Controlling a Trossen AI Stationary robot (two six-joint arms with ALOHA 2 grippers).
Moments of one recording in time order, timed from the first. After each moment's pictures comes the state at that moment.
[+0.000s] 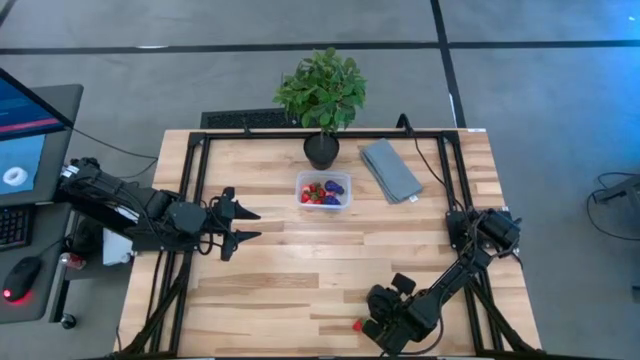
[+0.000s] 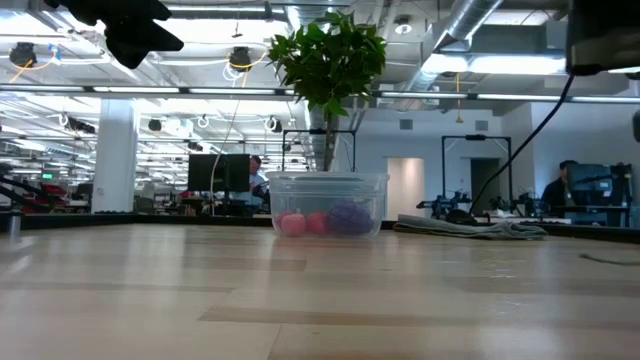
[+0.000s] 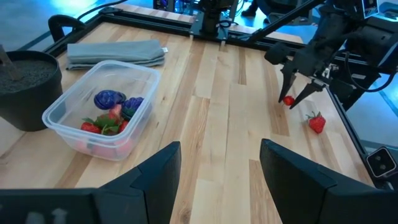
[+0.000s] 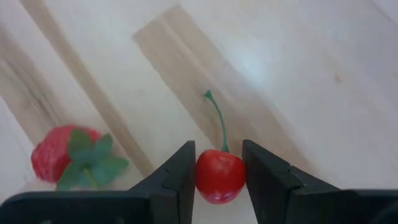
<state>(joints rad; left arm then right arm) -0.39 0.71 0.59 -0.30 -0.41 -0.36 0.83 2.01 1.29 -0.75 0.41 1.41</state>
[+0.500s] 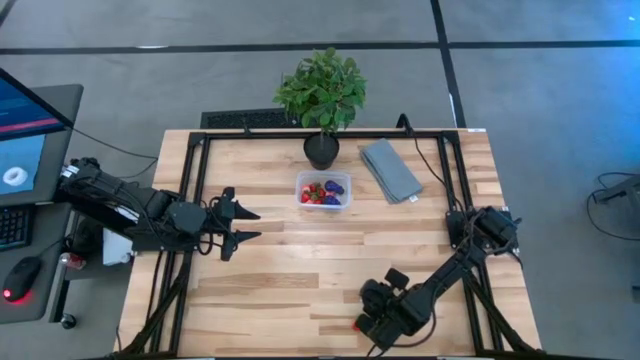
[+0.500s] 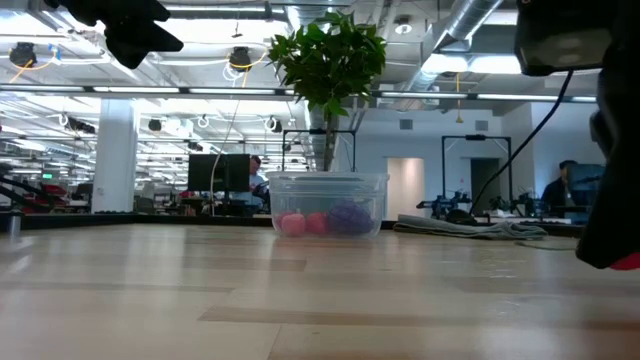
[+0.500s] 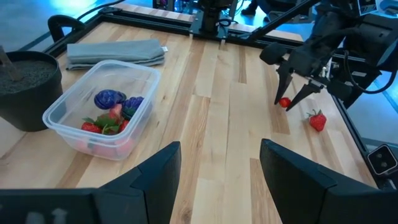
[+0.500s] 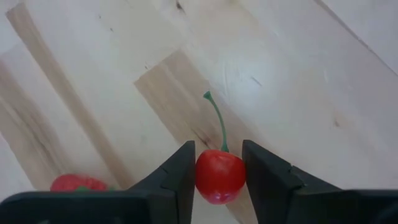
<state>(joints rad) -0.39 0.71 0.59 -0.30 -0.40 -0.35 0.78 2.01 1.29 -0.71 0.45 1.36</state>
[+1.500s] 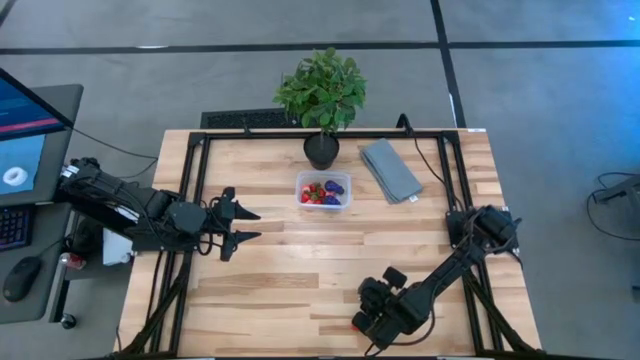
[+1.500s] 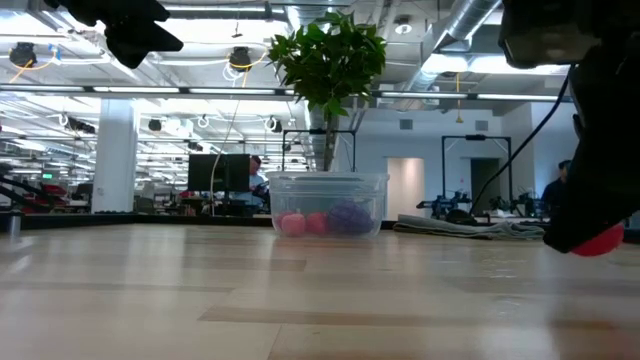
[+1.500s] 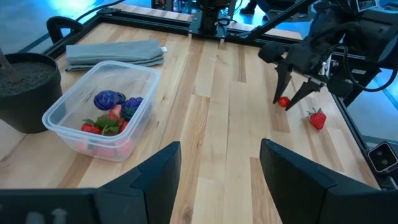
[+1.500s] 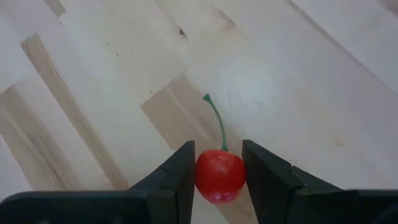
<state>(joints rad) -0.39 0.71 0.59 -0.30 -0.40 -0.34 0.76 2.00 1.29 -0.69 0.50 1.36</state>
